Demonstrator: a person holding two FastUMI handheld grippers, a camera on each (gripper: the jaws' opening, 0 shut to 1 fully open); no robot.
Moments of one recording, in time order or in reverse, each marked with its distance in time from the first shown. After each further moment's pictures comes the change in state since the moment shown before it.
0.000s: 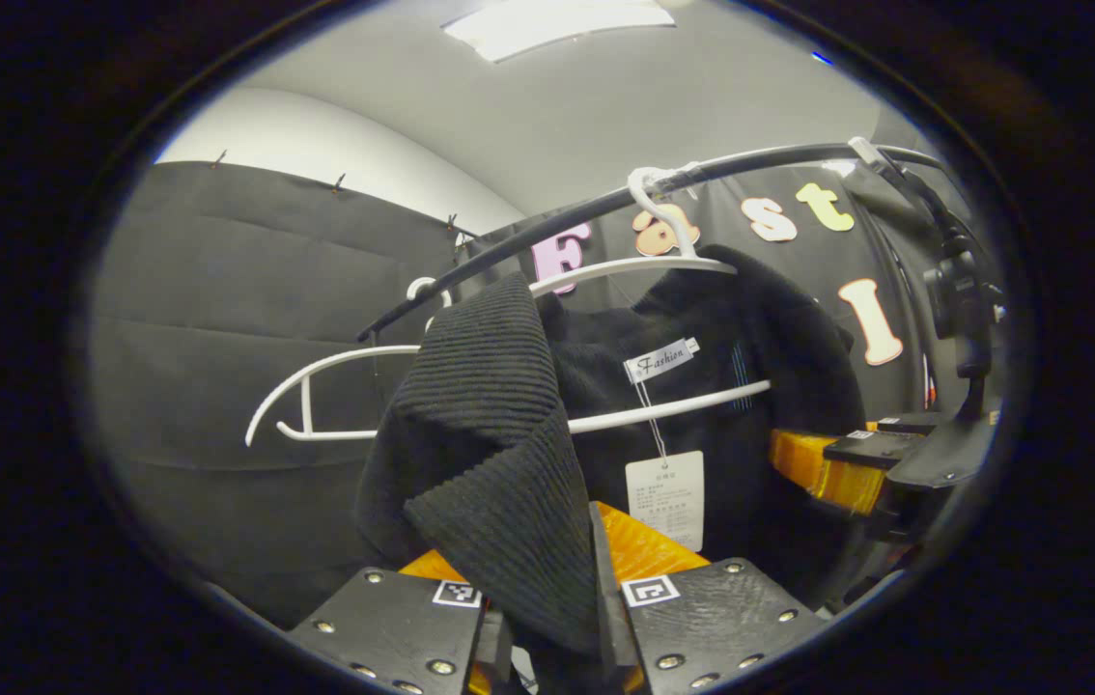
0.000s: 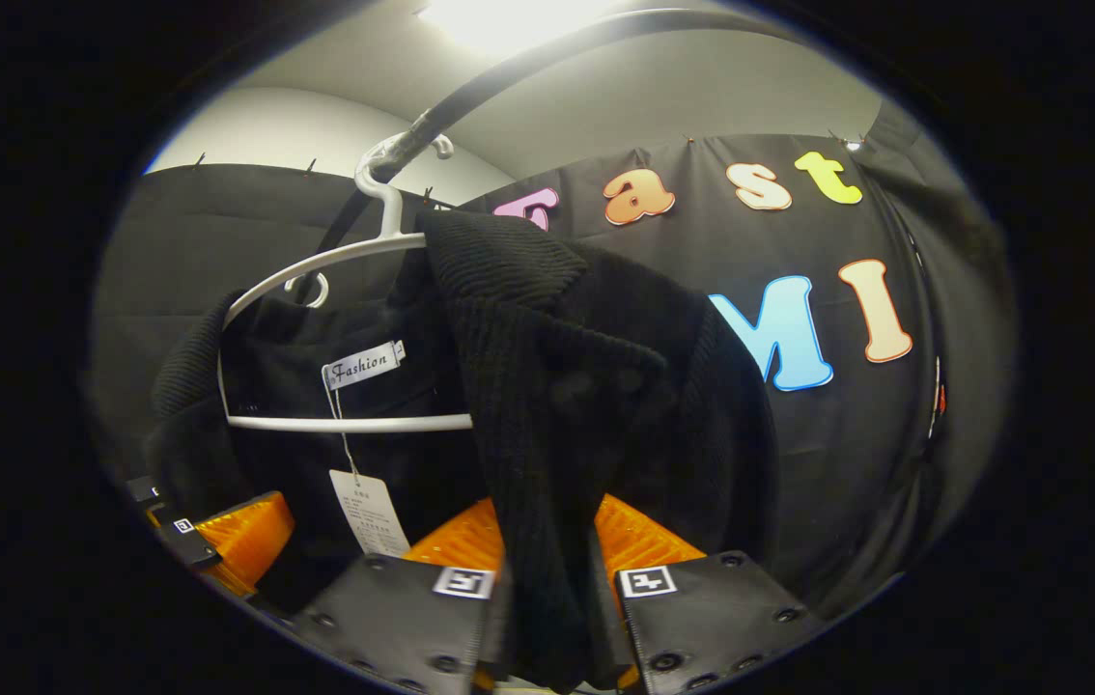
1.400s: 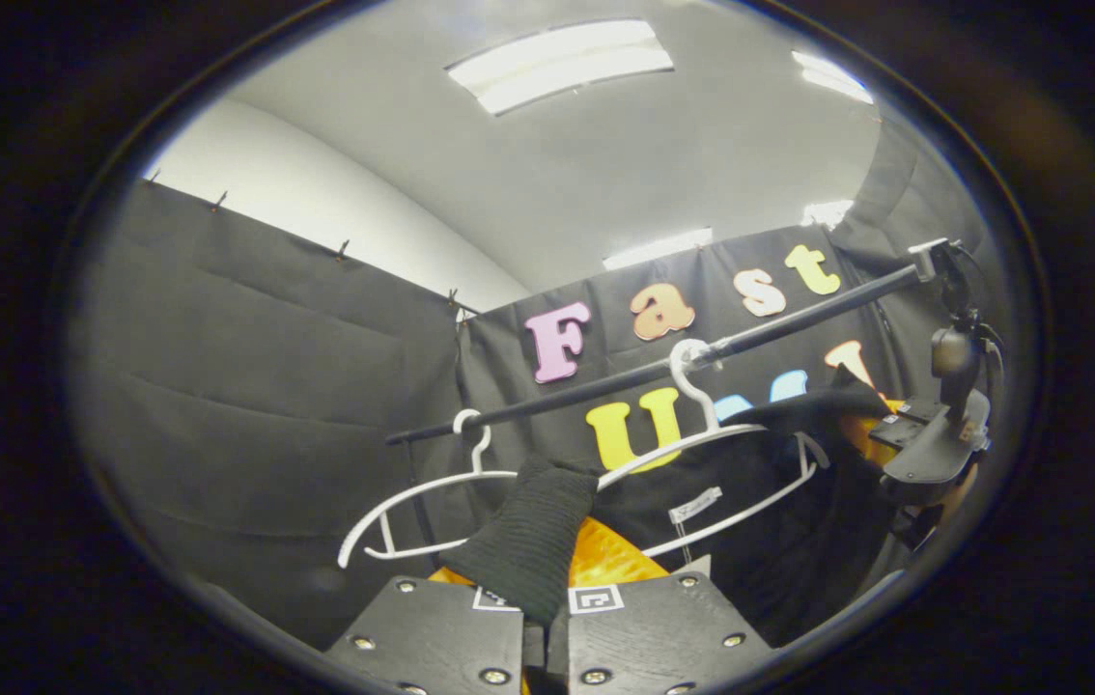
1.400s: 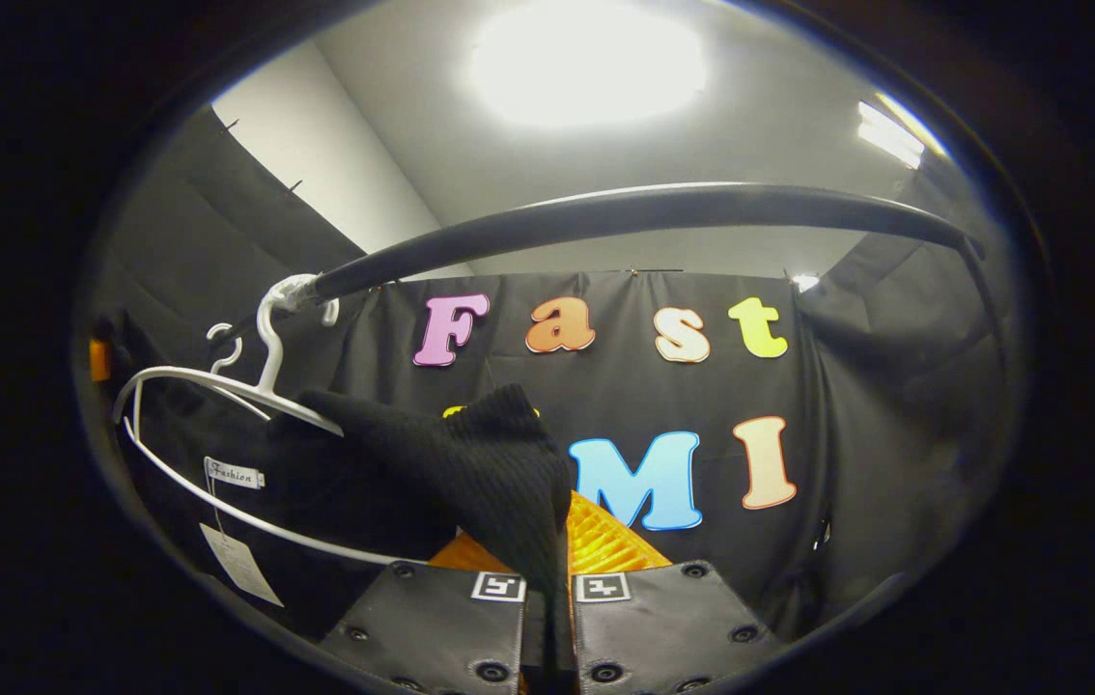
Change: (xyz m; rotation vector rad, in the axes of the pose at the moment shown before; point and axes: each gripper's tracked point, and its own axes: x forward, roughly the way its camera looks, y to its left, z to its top) left arm -0.042 0.070 0.136 0.019 -0.221 -0.023; right arm -0.037 -0.098 0.133 -0.246 -0.367 -0.270
